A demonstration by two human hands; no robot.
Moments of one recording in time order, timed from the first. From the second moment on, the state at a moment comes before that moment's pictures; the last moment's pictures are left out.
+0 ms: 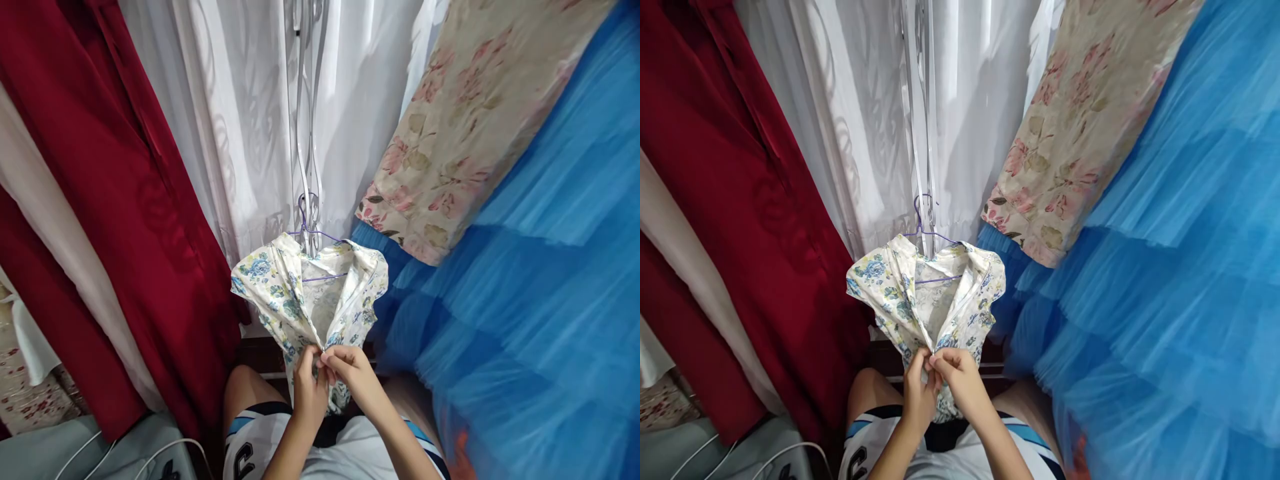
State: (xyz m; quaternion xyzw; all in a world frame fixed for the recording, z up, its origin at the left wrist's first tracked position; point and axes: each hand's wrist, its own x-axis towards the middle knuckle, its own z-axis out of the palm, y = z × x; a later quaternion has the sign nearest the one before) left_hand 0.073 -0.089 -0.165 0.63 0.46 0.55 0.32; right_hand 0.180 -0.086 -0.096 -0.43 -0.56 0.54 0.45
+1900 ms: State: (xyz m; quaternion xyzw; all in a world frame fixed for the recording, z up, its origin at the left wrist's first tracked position) left_hand 0.011 0.017 -0.131 0.33 0.39 0.71 0.48; right_hand 0.185 -0.027 -0.105 -0.44 -0.55 0.47 0.53
